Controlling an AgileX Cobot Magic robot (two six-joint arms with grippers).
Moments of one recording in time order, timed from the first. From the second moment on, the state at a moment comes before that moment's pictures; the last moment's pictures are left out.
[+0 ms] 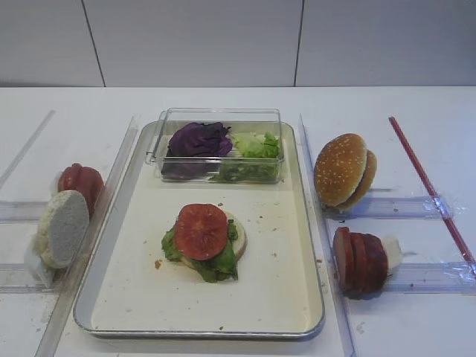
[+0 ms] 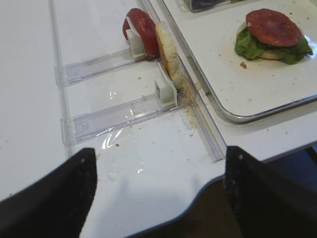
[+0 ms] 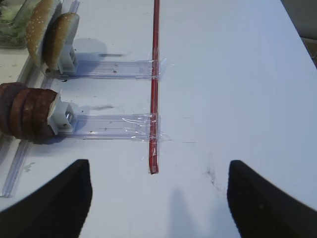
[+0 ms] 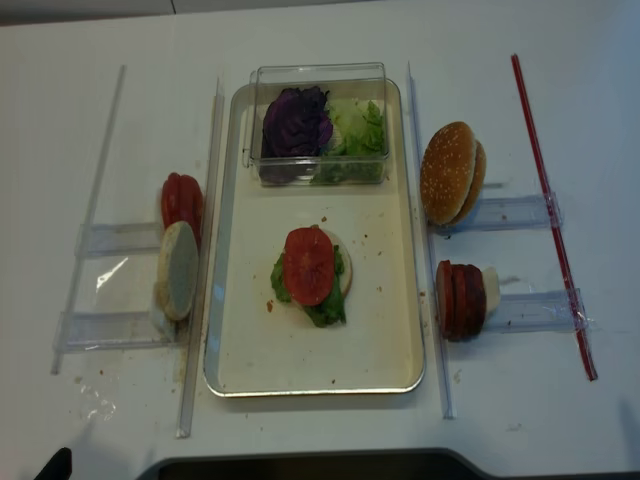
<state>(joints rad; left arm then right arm) -0.22 -0.01 -0.49 0.01 1.17 0.04 -0.04 0.00 -0.47 0.10 1.14 -0.05</state>
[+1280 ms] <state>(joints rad) -0.02 -0.01 -0.49 0.01 1.18 0.04 -0.04 0.00 -0.47 0.10 1.14 -0.05</state>
